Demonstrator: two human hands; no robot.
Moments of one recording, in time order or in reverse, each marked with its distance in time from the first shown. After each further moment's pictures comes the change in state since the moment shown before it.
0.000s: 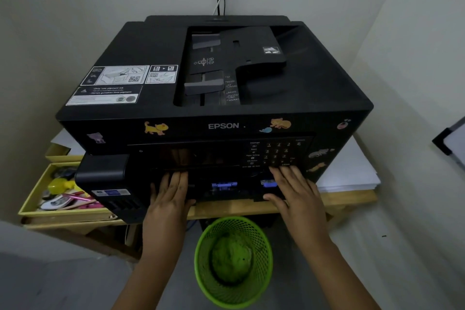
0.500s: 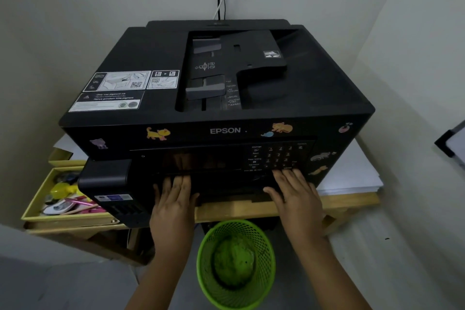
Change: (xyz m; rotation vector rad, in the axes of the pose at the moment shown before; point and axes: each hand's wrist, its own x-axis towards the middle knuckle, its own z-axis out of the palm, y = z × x) left_hand 0.008 0.008 0.013 0.041 0.138 -0.081; right_hand 0.011 -0.011 0.011 -0.060 0.104 0.070
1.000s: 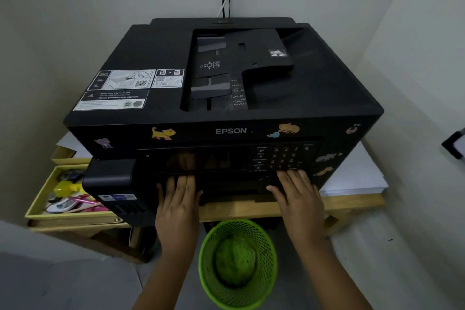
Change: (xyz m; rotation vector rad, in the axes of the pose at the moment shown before) left_hand -0.005 -0.001 0.015 0.025 0.103 0.005; right_hand -0.001 -0.001 0.009 0.006 -0.005 0.028
